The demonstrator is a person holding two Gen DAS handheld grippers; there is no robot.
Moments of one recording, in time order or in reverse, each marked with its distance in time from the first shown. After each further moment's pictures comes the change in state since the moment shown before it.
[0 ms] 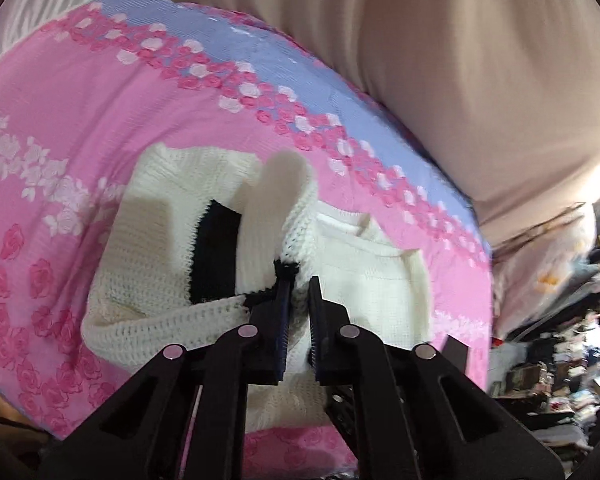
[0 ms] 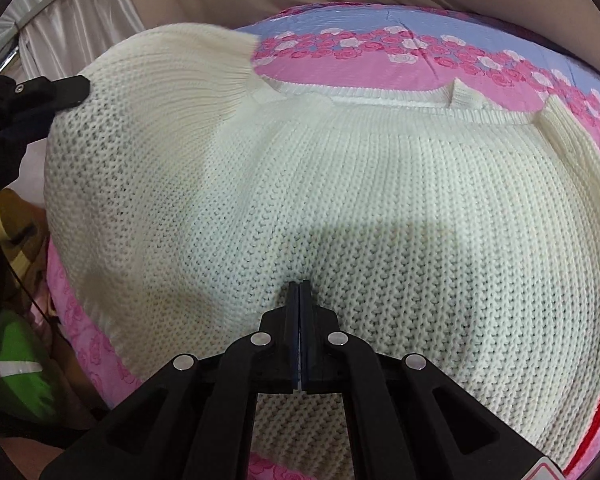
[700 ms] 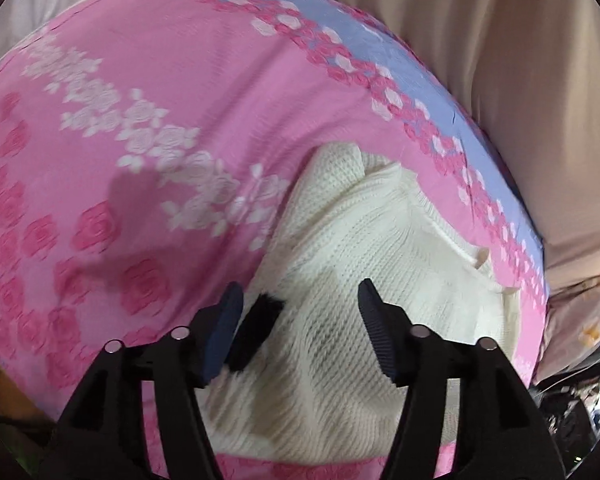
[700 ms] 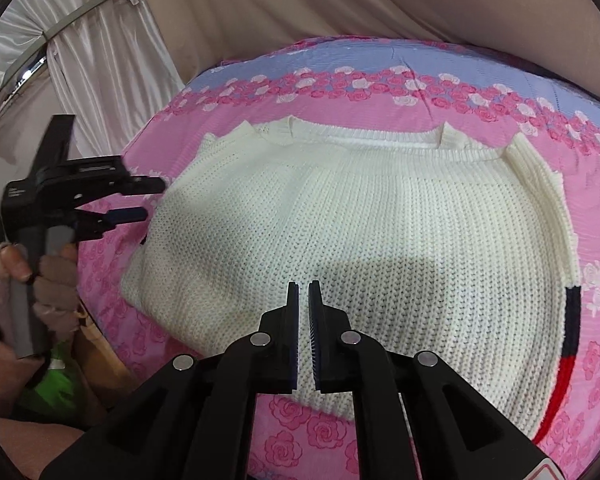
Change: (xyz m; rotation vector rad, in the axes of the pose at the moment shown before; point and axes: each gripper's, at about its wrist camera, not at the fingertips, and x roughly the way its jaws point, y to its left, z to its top) left arm 0.025 0.112 0.011 -0.150 0.020 0.187; right arm -0.064 0.020 -0.003 0.000 -0.082 0.004
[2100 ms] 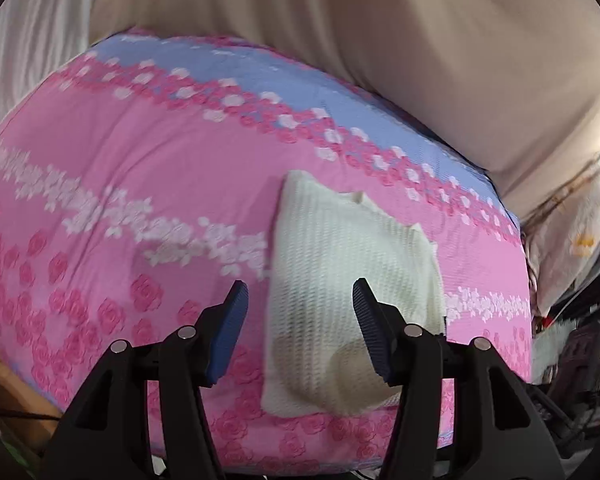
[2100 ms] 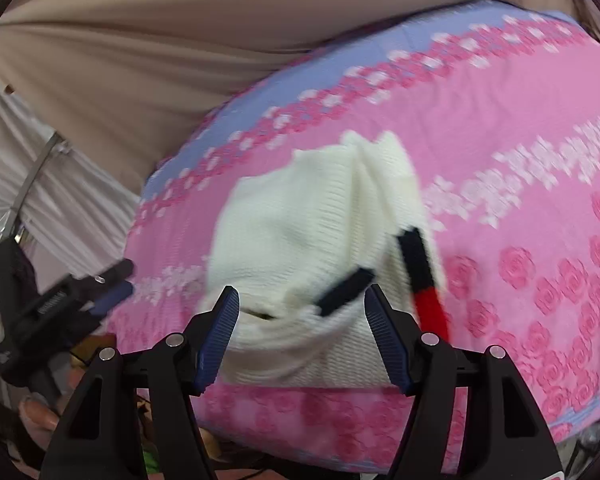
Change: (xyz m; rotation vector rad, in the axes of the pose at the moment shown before) left arm -0.055 -0.152 -0.089 0.271 -0.096 -0.065; right arm -0.093 -0.099 -0.007 0.399 -0.120 0.045
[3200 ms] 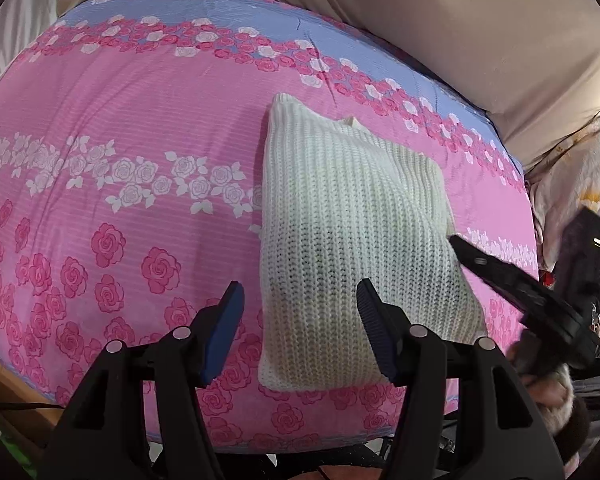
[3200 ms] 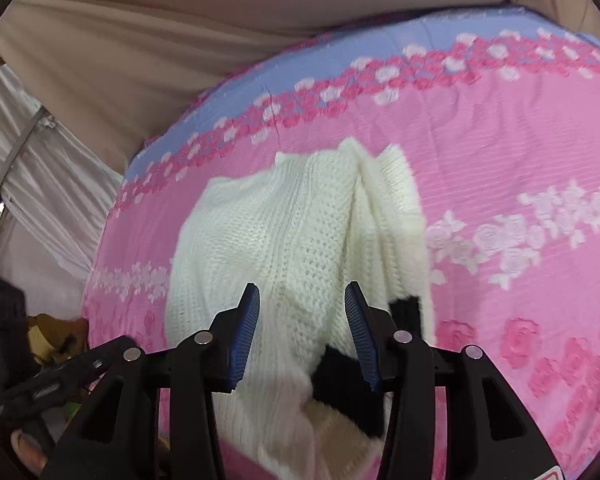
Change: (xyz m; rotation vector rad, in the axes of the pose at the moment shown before) left arm 0.043 -0.021 -0.032 0.083 0.168 -0.012; right arm 0.073 -0.052 0.032 -0.020 0.108 -0.038
